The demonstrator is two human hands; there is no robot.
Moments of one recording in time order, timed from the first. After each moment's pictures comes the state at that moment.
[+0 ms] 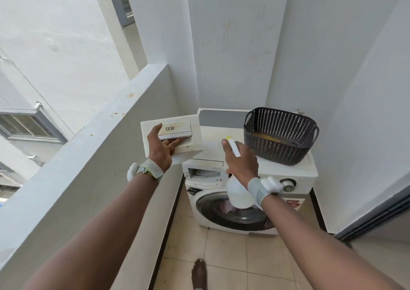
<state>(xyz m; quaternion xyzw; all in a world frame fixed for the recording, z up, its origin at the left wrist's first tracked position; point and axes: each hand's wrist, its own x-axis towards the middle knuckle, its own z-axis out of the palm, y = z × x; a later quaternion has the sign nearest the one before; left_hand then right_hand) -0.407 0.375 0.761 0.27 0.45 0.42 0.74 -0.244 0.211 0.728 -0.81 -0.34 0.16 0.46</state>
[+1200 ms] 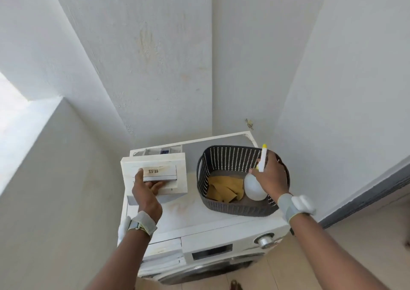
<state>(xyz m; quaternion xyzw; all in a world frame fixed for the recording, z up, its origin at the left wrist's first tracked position) -0.156 0.500 0.663 0.29 0.48 0.38 0.74 0.060 0.243 0.686 -0.90 -0.15 0.10 0.40</state>
